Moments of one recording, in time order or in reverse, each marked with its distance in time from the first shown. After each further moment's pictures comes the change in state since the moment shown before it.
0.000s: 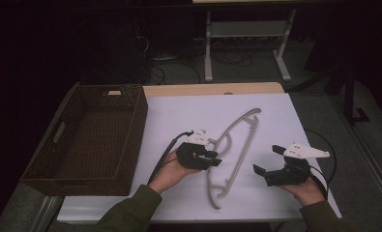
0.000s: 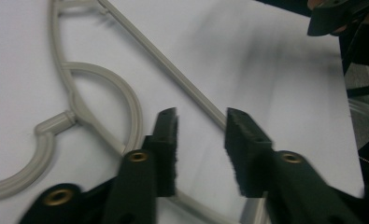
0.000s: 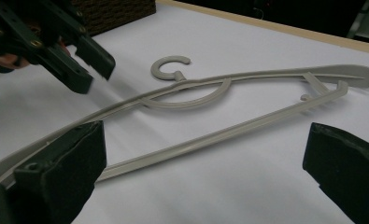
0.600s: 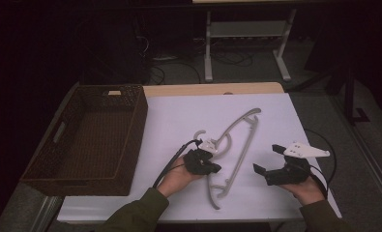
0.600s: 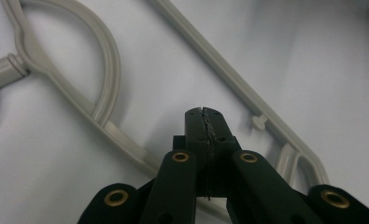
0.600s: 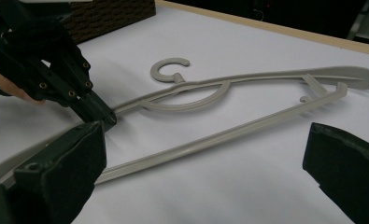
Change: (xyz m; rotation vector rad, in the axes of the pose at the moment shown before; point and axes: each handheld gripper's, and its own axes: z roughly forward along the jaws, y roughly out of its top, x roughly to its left) left arm -0.005 -0.015 0.026 0.179 0.011 -0.020; right arm -0.001 0.001 0.001 -0.007 0.002 0.002
